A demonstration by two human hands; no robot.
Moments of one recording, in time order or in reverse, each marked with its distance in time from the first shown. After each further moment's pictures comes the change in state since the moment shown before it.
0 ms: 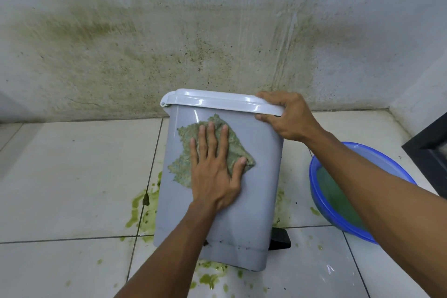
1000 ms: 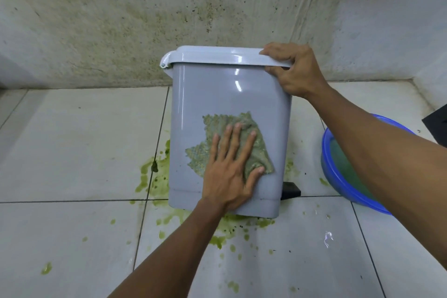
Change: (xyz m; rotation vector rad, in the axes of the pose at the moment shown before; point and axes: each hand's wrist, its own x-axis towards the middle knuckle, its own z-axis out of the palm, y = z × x) left_hand -0.071 -0.003 0.019 0.038 -0.090 0.186; right_hand 0.025 0.008 0.021 -0.017 0.109 -0.200
